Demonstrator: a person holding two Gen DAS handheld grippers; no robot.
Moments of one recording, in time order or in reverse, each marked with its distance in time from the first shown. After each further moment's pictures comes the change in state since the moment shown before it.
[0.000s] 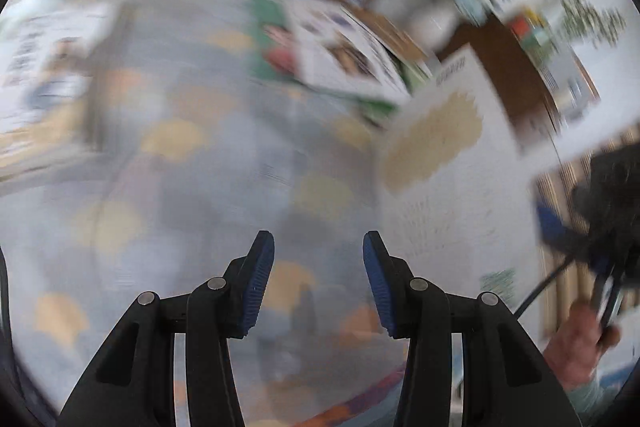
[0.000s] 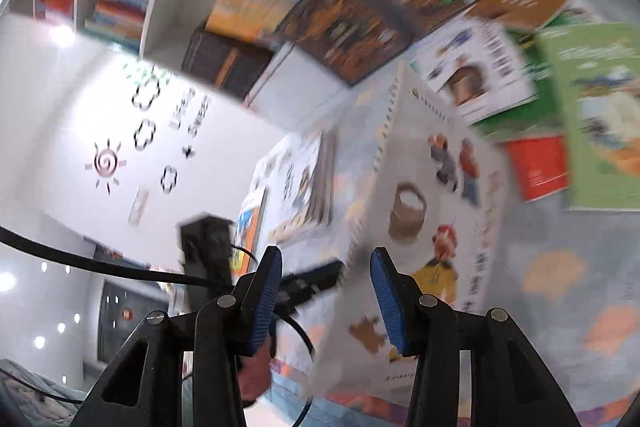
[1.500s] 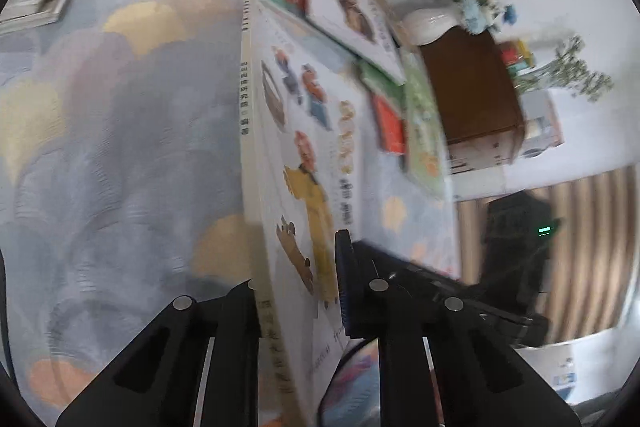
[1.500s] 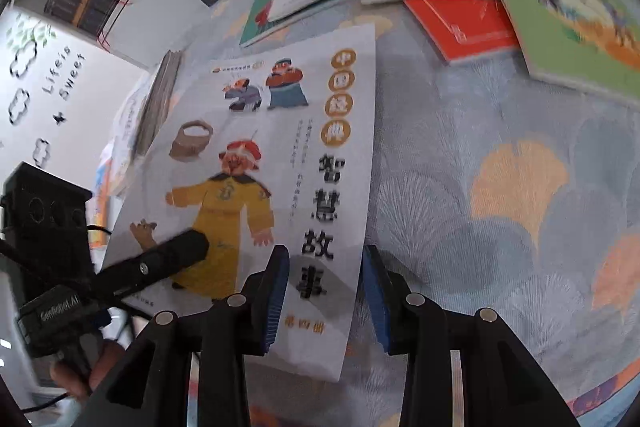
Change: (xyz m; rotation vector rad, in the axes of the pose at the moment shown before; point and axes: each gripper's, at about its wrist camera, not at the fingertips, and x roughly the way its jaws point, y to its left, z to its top) left arm 0.056 0.023 -0.034 -0.204 0.122 -0.315; right arm 0.067 -0.082 -0.045 0.125 0.181 -0.430
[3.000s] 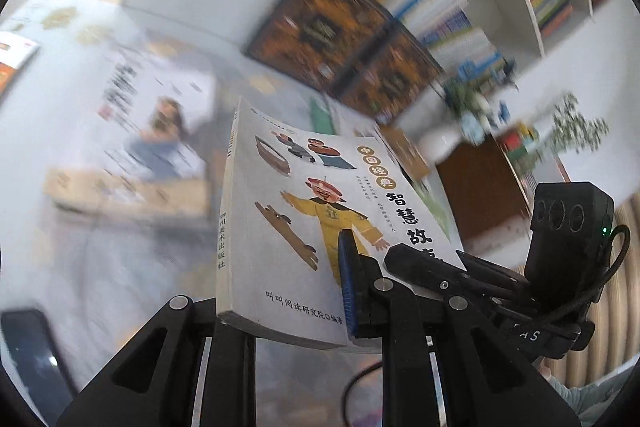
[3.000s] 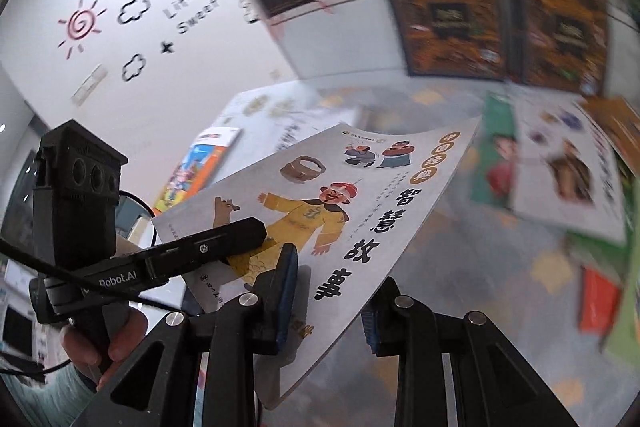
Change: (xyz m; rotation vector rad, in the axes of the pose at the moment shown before) left arm -0.159 0.000 0.045 0.079 -0.410 0.186; right arm -0.023 0.211 0.052 -0.564 -0.149 0.111
